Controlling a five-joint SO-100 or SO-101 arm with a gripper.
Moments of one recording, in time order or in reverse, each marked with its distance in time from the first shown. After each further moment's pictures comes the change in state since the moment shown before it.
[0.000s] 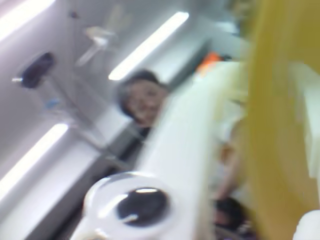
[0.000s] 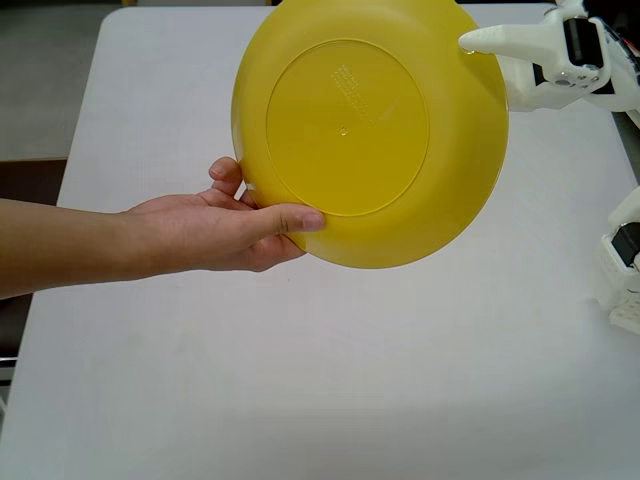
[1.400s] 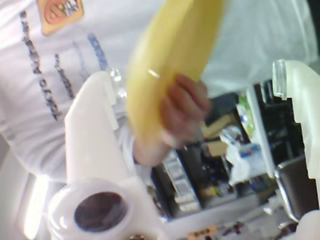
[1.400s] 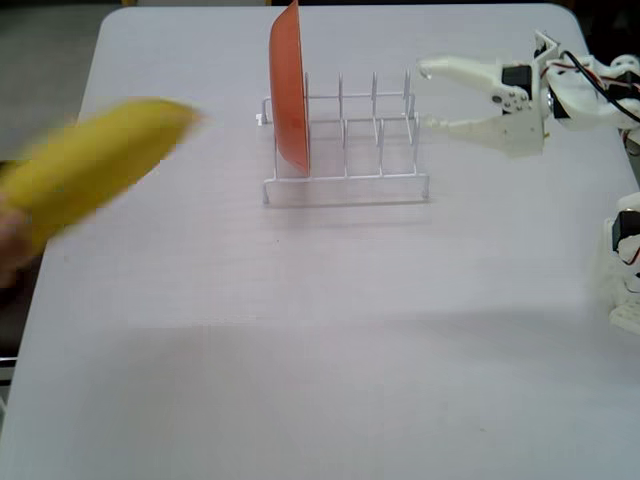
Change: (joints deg) arm 25.6 25.9 44.0 20.0 33.8
